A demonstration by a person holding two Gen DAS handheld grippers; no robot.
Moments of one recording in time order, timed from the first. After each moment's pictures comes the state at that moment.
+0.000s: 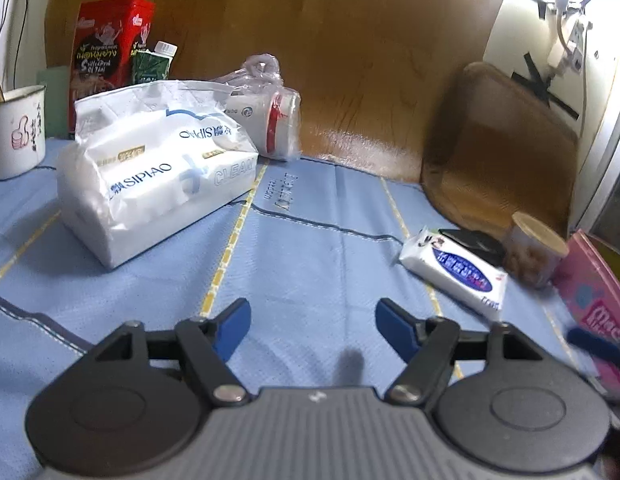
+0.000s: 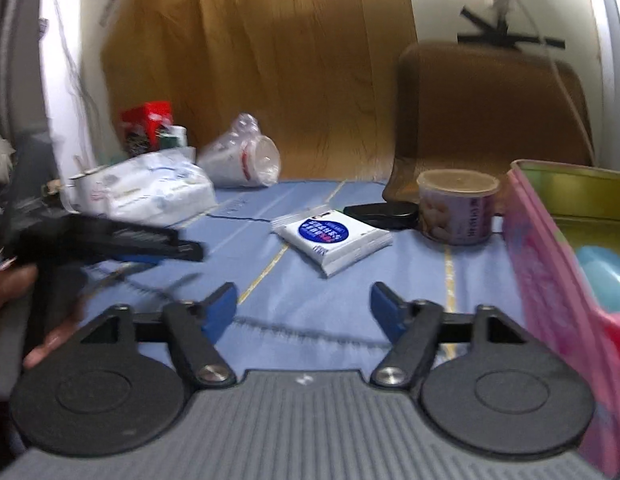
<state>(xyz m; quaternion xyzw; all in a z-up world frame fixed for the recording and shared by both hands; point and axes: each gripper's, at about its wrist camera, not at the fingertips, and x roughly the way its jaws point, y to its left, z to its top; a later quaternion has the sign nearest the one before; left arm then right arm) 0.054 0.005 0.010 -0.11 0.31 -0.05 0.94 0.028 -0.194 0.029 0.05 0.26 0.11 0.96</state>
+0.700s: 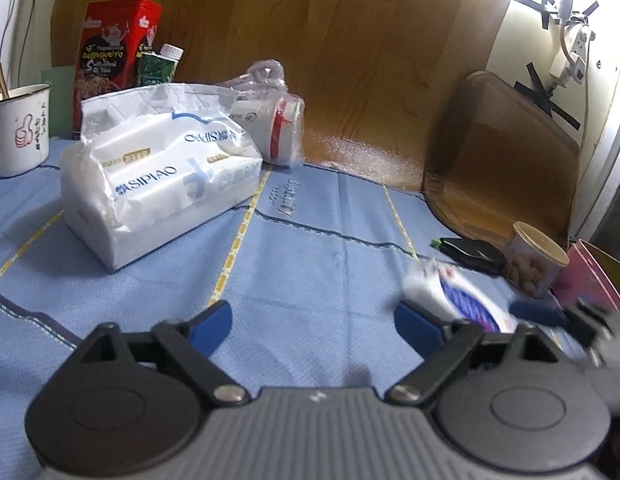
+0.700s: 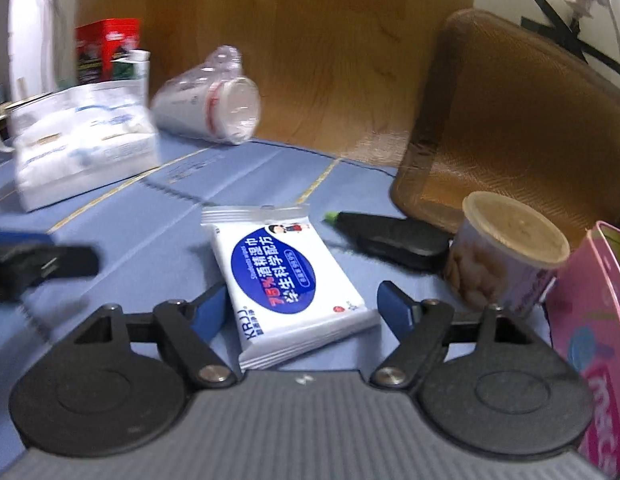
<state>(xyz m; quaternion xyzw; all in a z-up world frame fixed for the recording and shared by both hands) 0.051 0.007 0.009 -0.12 0.30 -0.04 0.95 0.089 -0.157 0.015 -0.06 0.31 0.12 0.94</state>
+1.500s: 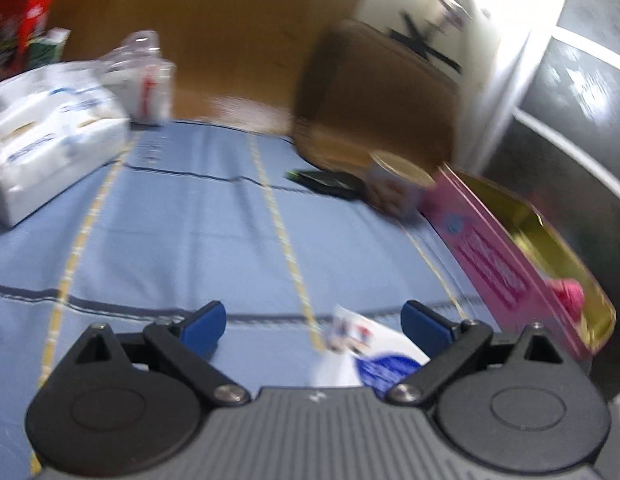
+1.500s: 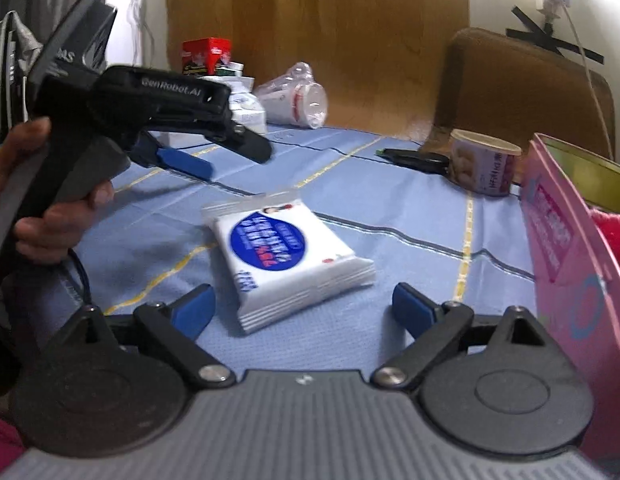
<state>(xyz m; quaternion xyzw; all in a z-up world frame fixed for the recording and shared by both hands) 0.004 -0.041 0.016 -0.08 0.34 -0.22 0.91 -0.064 -0.185 0.002 -0.03 0.27 0.20 0.94</state>
